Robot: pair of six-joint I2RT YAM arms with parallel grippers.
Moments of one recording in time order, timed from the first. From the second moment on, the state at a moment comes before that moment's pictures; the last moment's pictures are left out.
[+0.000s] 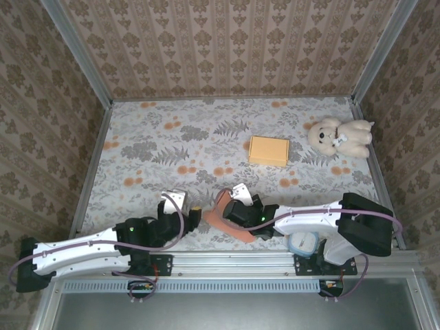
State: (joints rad) left arm -1.34 0.63 0.43 -0.61 -0.68 -0.72; right arm 1.16 1.50 0.70 -0.24 0.63 0.56
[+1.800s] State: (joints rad) left arm -0.96 1.29 0.54 -0.11 -0.17 -0.61; right arm 0.85 1.59 0.68 0.16 0.33 0.33
